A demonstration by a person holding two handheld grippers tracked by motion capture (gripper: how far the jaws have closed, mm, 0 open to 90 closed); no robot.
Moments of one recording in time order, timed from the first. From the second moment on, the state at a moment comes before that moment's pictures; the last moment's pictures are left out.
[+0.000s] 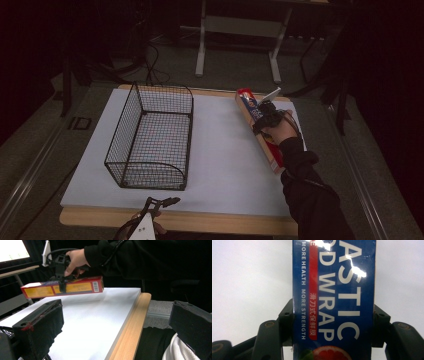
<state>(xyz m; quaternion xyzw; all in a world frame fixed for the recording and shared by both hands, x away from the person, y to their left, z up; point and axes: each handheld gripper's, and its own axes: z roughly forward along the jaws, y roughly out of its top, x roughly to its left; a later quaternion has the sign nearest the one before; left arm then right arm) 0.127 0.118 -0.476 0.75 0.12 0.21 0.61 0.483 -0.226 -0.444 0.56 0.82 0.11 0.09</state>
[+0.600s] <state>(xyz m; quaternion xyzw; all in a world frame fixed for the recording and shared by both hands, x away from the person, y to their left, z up) 0.126 0.118 -0.475 0.75 0.12 0.21 0.62 0.472 -0.177 -0.380 0.53 0.83 0.15 0.11</state>
